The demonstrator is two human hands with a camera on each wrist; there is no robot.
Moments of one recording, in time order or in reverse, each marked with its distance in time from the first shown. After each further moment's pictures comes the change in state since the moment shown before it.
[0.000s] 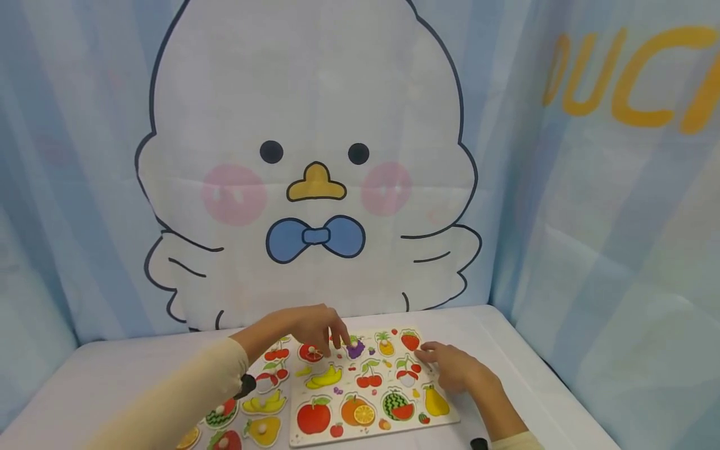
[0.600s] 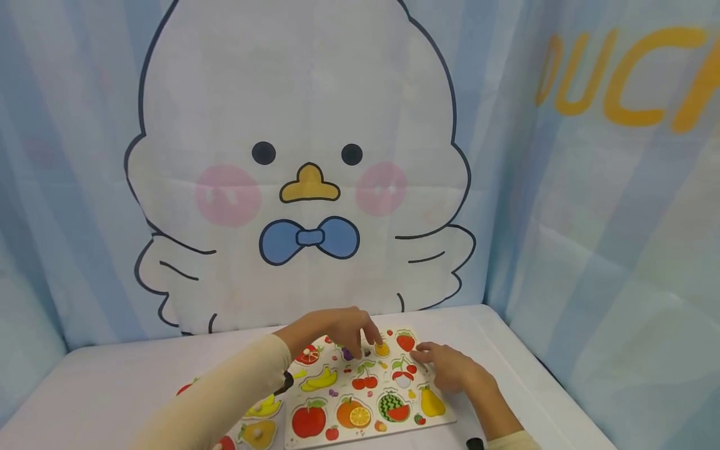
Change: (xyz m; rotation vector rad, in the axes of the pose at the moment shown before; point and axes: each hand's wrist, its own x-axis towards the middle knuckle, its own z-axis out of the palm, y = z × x) left_hand 0.062 0.036 0.008 0.060 -0.030 0.031; right_hand 0.000 0.002 -0.002 0.011 -0.007 0.013
